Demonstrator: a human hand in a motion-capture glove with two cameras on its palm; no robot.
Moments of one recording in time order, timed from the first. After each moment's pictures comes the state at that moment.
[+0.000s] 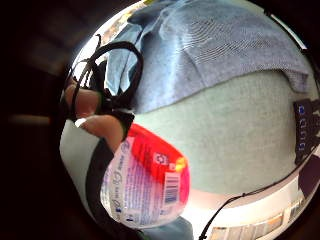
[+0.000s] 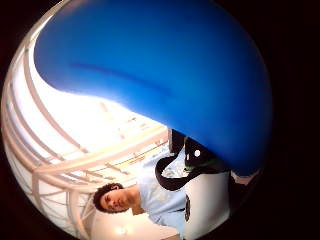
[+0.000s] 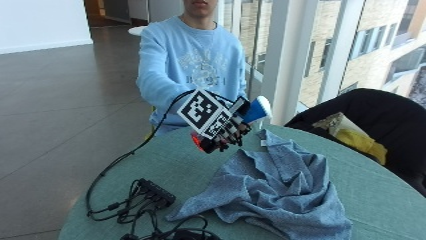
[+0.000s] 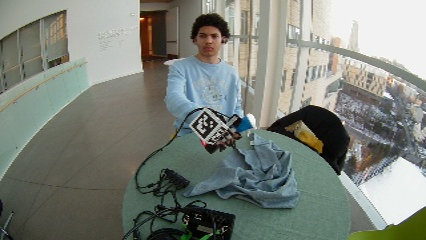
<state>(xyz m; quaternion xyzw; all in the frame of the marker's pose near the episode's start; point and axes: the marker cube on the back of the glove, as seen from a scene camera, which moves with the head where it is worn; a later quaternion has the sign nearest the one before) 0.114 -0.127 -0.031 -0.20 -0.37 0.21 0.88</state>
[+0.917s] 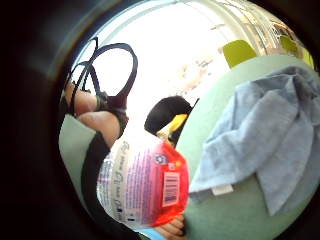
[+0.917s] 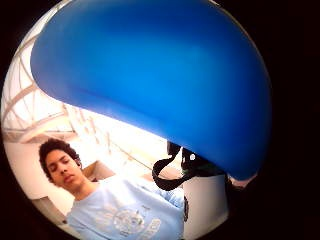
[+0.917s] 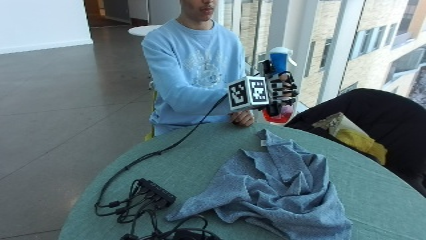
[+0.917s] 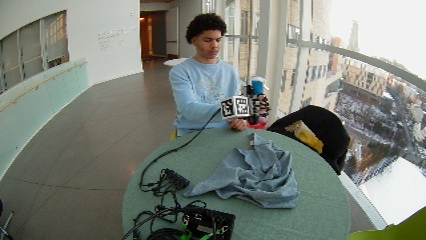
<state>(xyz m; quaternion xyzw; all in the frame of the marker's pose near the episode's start) -0.096 -0.199 -0.026 0.19 -0.53 -0.01 0.83</state>
